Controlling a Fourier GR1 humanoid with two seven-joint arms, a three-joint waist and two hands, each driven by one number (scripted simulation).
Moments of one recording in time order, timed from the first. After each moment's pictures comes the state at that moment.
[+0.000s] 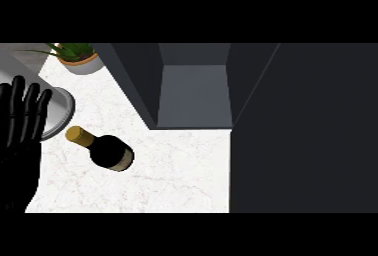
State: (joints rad) left arm -0.01 0.10 0.03 -2.10 0.03 0.02 0.02; right arm -0.06 -0.11 0.00 -2.10 0.01 0.00 0.00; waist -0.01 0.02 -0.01
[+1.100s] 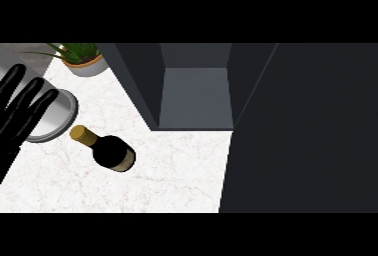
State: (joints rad) left arm -0.13 0.28 0.13 -2.20 0.62 -0.15 0.42; right arm 0.18 -0.05 0.27 -2.47 -0.06 0.02 0.35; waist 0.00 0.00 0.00
